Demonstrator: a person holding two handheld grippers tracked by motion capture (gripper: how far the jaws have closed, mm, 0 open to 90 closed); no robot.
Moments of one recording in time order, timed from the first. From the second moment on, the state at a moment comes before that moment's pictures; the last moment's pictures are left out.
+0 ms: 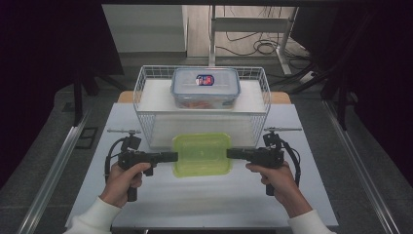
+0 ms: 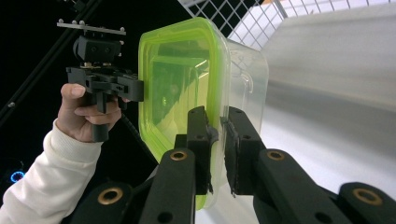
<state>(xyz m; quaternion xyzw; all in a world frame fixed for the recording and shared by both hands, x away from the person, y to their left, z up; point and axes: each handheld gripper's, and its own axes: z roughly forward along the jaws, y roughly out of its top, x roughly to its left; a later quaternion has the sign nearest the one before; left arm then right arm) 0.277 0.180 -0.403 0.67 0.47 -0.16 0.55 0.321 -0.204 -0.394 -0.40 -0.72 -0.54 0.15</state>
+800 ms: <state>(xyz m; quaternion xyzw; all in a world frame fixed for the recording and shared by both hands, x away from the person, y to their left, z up) 0.318 0.186 -0.316 0.68 0.44 -0.14 0.56 0.350 -0.200 -0.313 -0.38 -0.72 -0.57 0.13</state>
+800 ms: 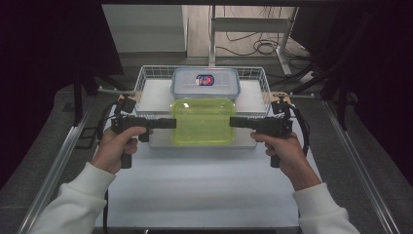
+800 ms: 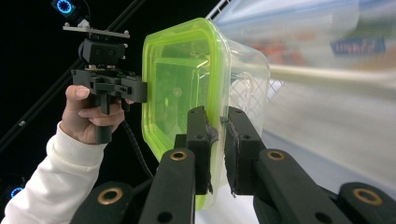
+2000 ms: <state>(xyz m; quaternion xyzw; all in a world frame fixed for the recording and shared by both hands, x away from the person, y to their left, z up) 0.448 0.193 -0.268 0.67 0.48 -0.15 0.55 0.473 -0.188 -0.259 -0.44 -0.69 -0.56 0.13</state>
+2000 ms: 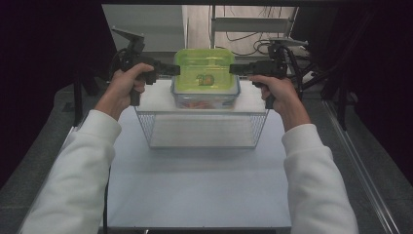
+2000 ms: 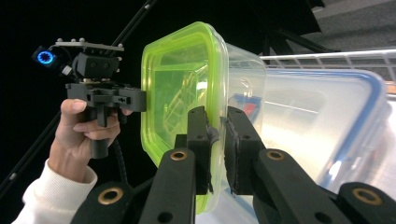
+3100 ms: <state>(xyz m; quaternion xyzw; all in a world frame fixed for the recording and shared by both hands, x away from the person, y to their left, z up) 0.458 0.188 -0.281 0.63 0.51 -0.10 0.57 0.483 -0.192 -0.272 -0.47 -0.64 -0.60 0.09</state>
